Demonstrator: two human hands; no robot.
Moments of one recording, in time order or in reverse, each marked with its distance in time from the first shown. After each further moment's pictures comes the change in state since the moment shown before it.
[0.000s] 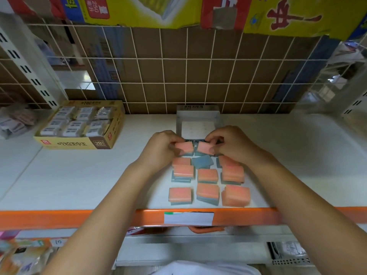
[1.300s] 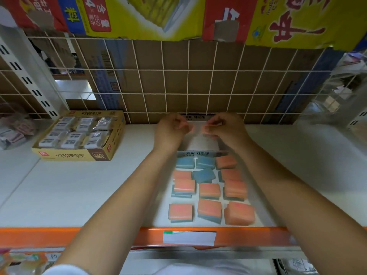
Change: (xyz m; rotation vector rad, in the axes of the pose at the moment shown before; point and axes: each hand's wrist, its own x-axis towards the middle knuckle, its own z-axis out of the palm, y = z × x) left_hand 0.068 0.009 0.010 -0.472 0.332 -0.174; right_hand 0.054 -0.002 -0.005 0.465 0.286 0.014
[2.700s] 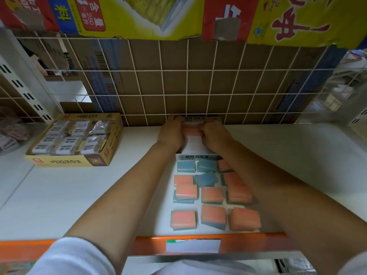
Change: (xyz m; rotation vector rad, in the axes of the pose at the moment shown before) left_hand 0.042 -0.030 0.013 0.722 -0.165 0.160; right_hand 0.043 0.035 0.035 -0.990 -0.113 -0.219
